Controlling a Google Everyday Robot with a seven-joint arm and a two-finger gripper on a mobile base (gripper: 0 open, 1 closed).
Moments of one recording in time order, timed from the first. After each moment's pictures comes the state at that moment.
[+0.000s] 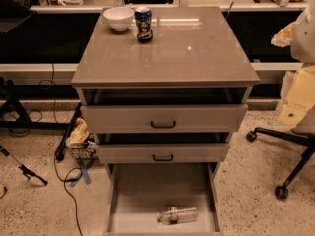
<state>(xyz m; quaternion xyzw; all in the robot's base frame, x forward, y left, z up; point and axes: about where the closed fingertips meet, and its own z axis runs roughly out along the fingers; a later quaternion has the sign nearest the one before) 0.438 -0.216 0.978 -0.60 0.78 -0.04 0.16</state>
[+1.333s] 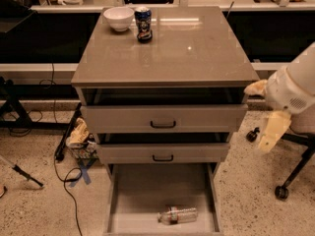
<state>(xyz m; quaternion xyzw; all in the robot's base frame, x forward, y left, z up) 0.484 -0.236 0.827 -0.63 0.75 0.10 0.17</state>
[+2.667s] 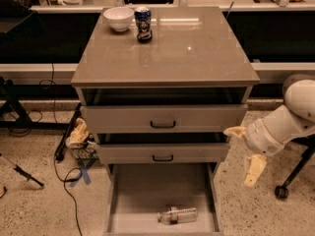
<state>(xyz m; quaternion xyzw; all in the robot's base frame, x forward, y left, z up) 0.472 -0.229 0.667 -0.67 0.69 0.21 0.19</state>
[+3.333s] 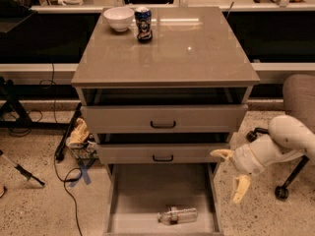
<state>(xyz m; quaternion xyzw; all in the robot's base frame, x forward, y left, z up) 0.469 -0.214 0.554 -0.68 0.63 0.30 0.22</state>
